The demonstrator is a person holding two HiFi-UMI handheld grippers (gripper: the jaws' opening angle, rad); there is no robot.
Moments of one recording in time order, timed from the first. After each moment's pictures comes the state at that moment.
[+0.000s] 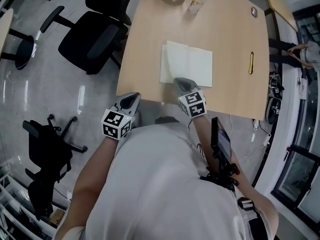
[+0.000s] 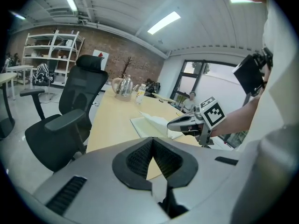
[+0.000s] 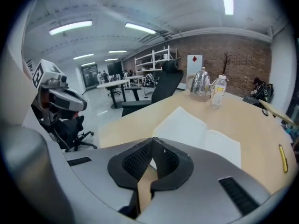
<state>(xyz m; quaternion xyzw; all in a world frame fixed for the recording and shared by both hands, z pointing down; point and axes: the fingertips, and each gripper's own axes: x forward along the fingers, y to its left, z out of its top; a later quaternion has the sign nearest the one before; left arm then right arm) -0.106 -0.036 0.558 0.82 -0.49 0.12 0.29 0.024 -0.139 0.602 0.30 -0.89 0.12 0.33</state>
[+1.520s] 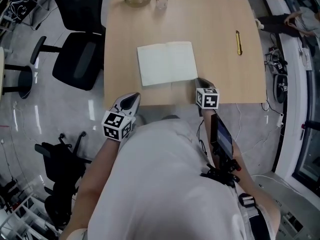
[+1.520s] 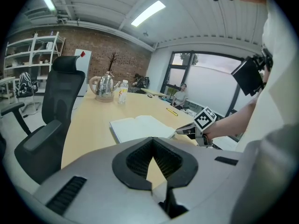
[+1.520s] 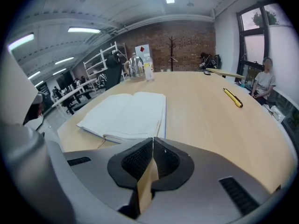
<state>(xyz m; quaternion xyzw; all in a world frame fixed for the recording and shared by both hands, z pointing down) -0.021 -0.076 0.542 0.85 -0.43 0.17 0.26 0.247 -0.171 0.665 0.51 -0.76 0.27 0.31</state>
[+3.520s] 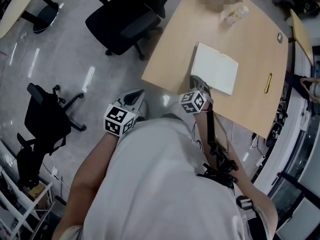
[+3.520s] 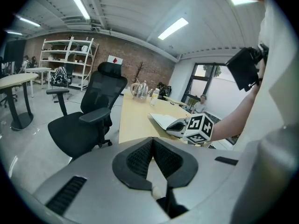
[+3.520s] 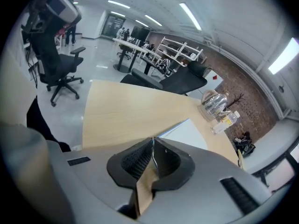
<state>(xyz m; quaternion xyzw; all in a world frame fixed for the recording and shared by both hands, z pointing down) -0.175 0.039 0.552 0.77 -0.55 0.11 0.29 -0.018 -0.127 0.660 0.28 -0.81 -0.15 0.49</state>
